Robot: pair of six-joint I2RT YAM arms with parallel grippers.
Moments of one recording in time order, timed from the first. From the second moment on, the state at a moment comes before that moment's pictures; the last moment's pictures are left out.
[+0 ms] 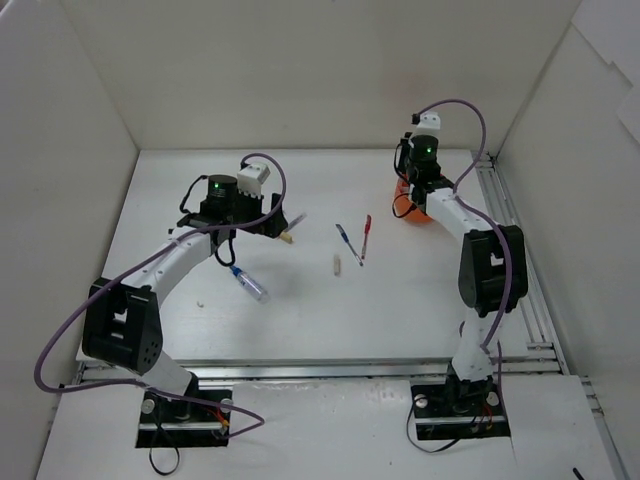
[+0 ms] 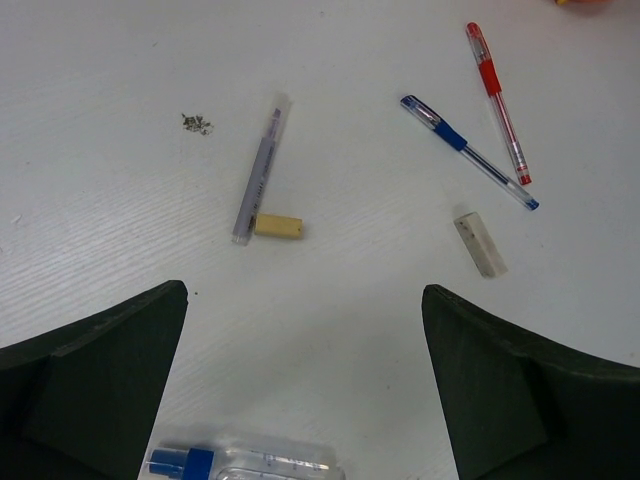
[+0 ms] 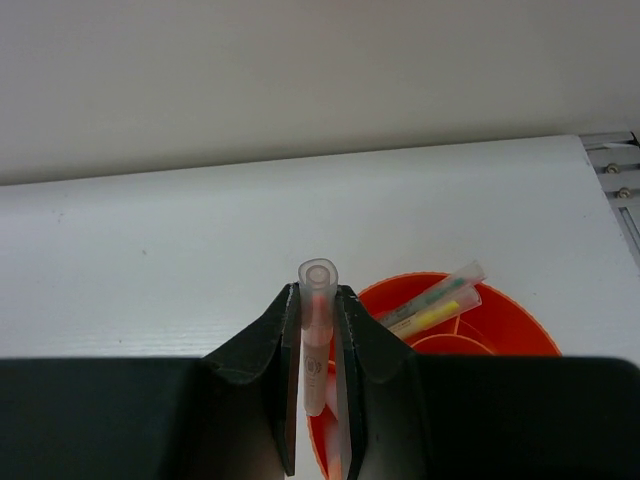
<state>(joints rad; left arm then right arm) -0.31 1.55 1.14 -0.17 0.32 -0.07 0.18 1.92 1.44 0.23 0.23 0.11</state>
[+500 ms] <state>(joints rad) -0.27 1.58 1.16 -0.18 0.34 -0.07 0.19 1.95 1.41 0.27 0.29 0.11</state>
